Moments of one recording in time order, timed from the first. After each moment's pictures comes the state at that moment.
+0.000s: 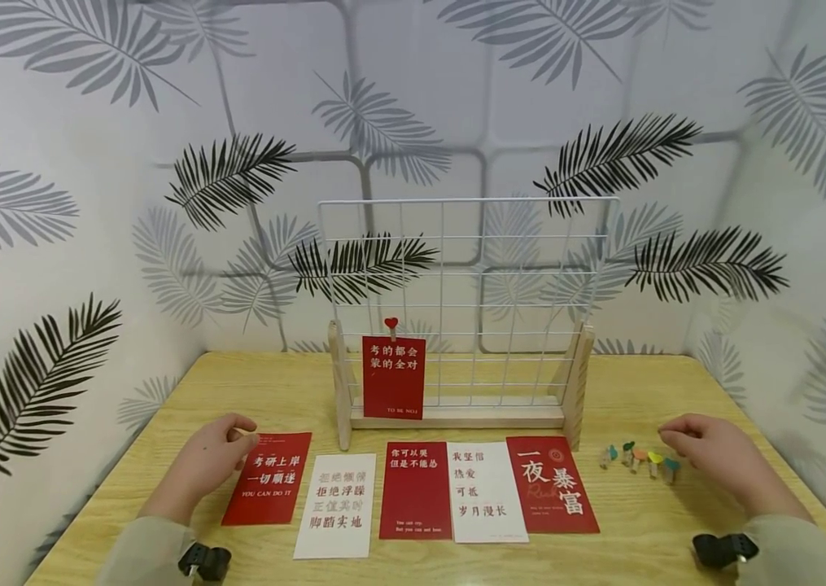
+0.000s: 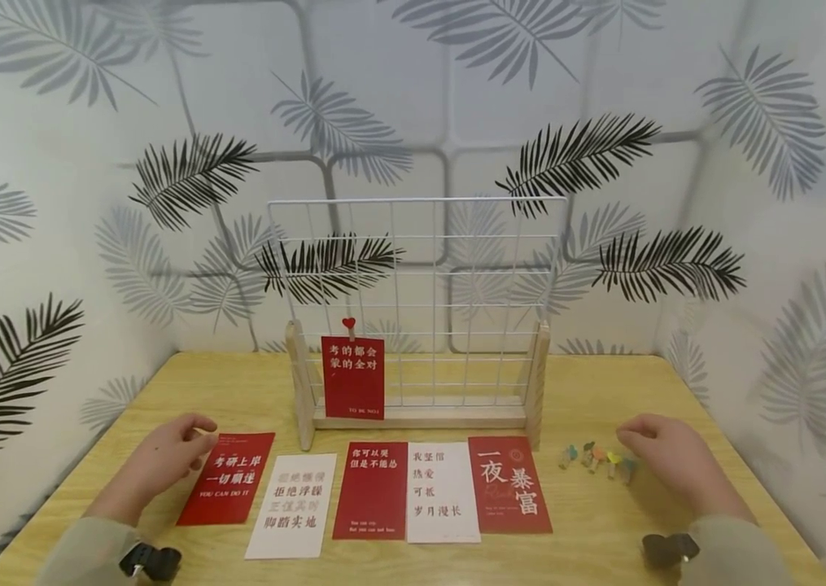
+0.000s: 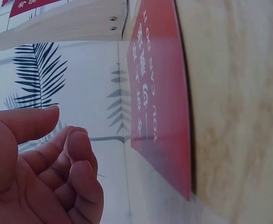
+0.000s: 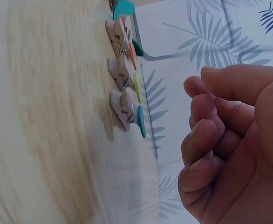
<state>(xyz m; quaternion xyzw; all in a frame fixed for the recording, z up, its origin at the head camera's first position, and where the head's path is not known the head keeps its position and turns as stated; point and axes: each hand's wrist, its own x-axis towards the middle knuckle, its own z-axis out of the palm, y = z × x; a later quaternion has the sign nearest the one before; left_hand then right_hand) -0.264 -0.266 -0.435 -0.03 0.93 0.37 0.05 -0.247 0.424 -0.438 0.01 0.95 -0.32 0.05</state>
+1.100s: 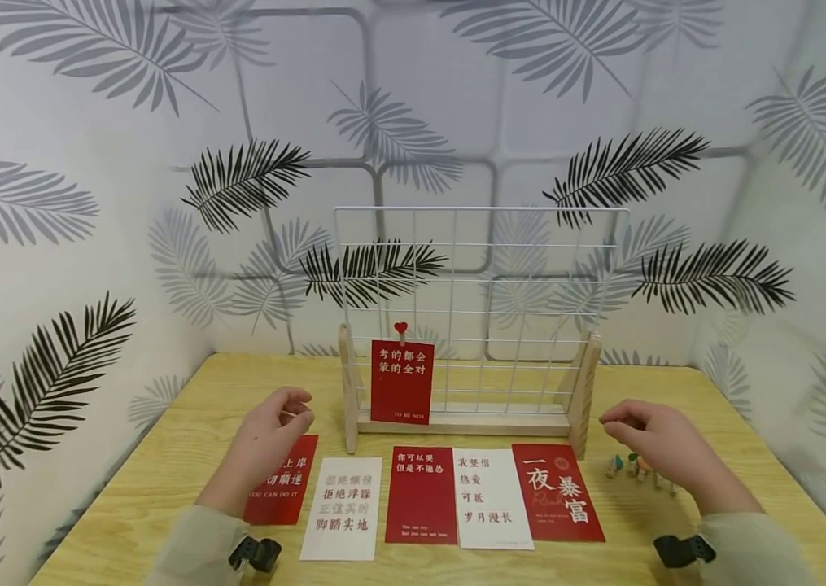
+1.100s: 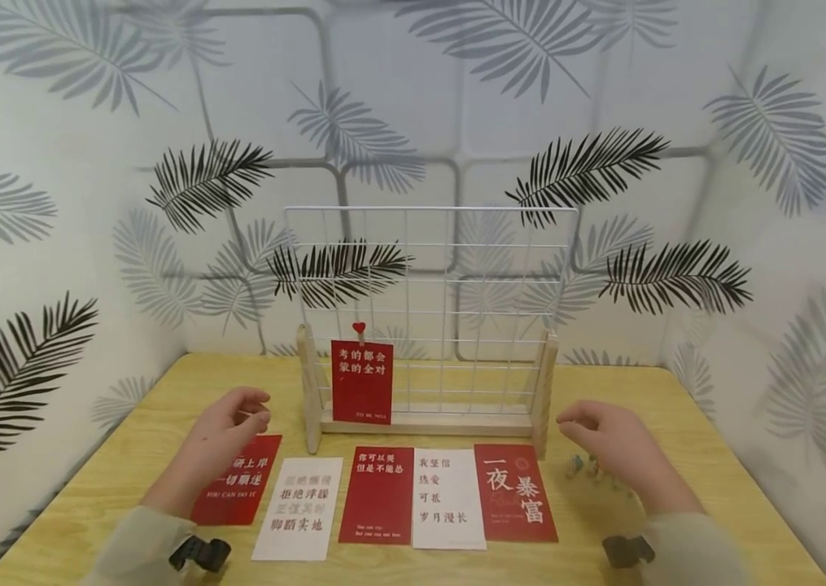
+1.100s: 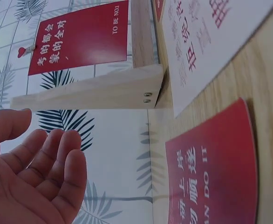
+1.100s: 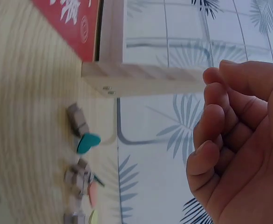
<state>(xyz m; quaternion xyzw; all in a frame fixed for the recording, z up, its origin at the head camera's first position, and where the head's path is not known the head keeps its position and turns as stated) -0.260 -0.200 -0.417 0.05 0.90 0.43 -0.06 -0.252 0.342 -0.412 -0.08 0.94 -0.34 0.00</state>
